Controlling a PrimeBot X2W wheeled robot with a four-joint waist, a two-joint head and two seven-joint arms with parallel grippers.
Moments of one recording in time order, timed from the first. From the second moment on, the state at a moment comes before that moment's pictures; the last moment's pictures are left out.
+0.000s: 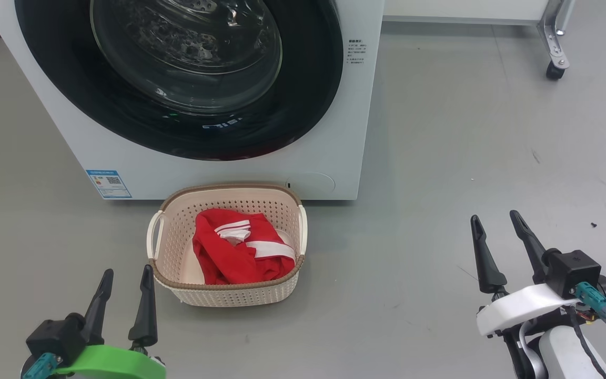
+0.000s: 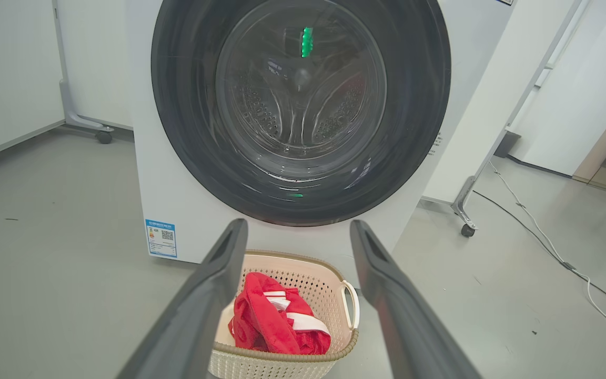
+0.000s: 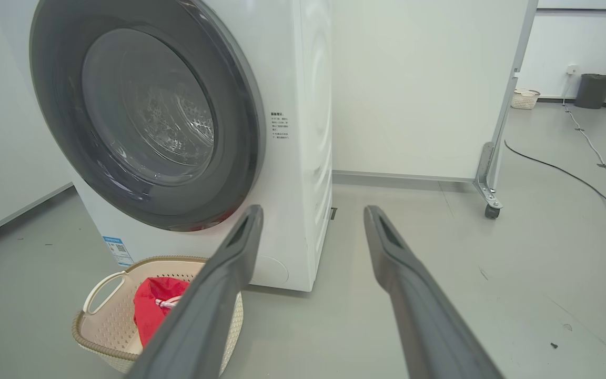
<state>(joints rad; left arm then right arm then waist) 0.00 0.08 -0.12 0.22 -0.50 -0.13 -0.26 -0.09 -0.14 0.17 0.26 0.31 0.02 -0.25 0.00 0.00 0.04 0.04</state>
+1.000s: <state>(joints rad) 0.00 0.08 -0.14 0.23 -0.52 -0.13 -0.26 -0.07 -0.12 0.14 0.24 0.30 0.03 -0.25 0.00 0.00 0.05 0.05</state>
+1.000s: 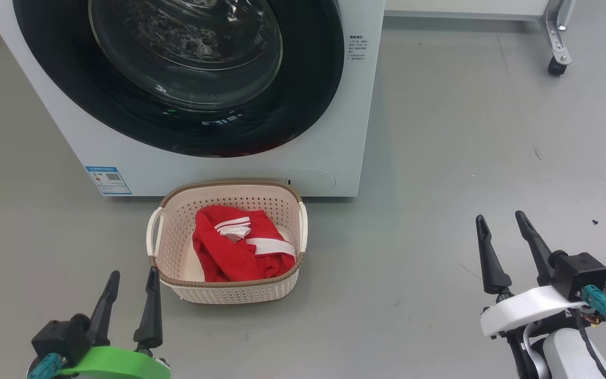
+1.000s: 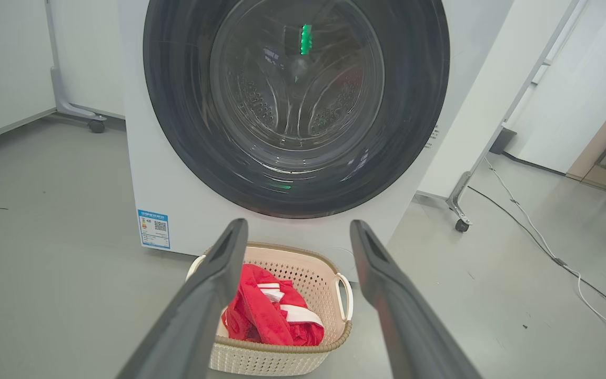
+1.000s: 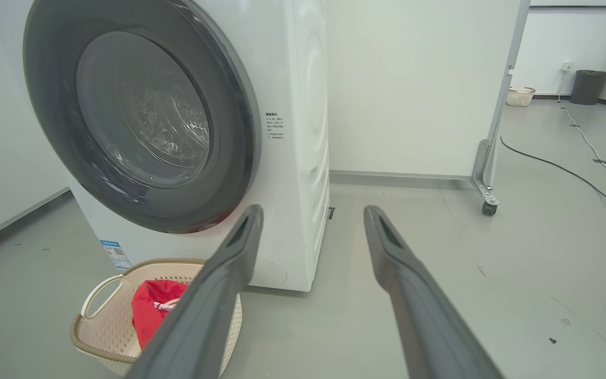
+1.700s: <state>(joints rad) 0.02 0.06 -0.16 0.29 -0.54 -0.13 -0.25 -0.02 -0.09 0.14 0.30 0.32 0.04 -0.25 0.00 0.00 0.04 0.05</state>
